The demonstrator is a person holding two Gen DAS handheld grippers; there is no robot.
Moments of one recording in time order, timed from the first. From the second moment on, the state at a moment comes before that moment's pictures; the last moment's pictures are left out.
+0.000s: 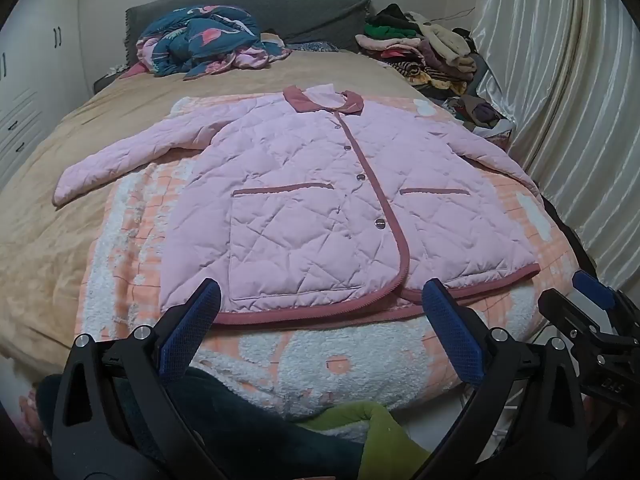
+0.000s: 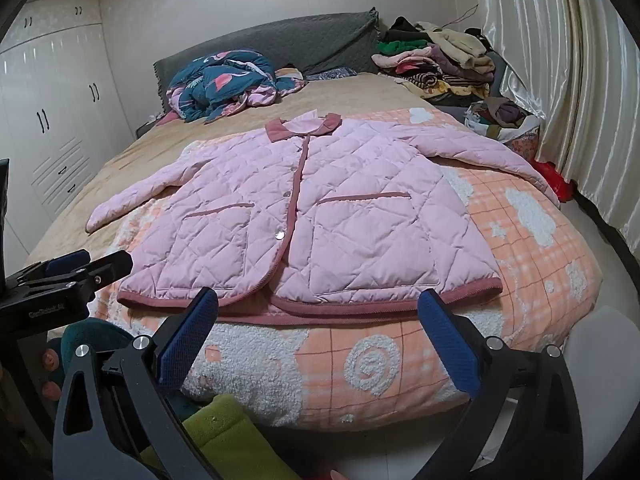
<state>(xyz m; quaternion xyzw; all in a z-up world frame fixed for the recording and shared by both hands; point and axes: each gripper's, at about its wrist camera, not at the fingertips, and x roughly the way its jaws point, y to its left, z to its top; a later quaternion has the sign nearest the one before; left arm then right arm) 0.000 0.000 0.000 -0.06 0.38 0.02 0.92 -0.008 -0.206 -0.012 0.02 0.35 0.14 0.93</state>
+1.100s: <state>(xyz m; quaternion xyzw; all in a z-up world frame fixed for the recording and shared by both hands) -0.002 -0.017 -0.003 -0.06 0.38 0.02 0.92 -0.009 -0.206 -0.012 0.02 0.35 0.14 0.93</state>
